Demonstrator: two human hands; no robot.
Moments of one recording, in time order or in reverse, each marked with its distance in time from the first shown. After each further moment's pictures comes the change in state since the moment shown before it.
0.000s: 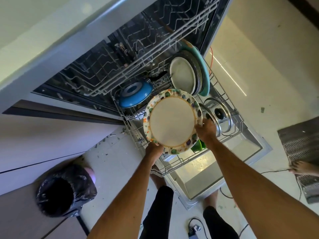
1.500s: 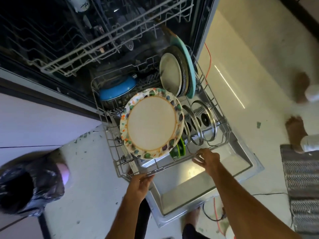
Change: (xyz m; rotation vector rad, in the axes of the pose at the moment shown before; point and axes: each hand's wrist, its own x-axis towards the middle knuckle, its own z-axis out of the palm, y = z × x) left_hand -0.010 -0.102 0.126 -1.371 -0.054 -0.258; right_hand 0.071 0.167 -0.038 0.750 -0.142 0.512
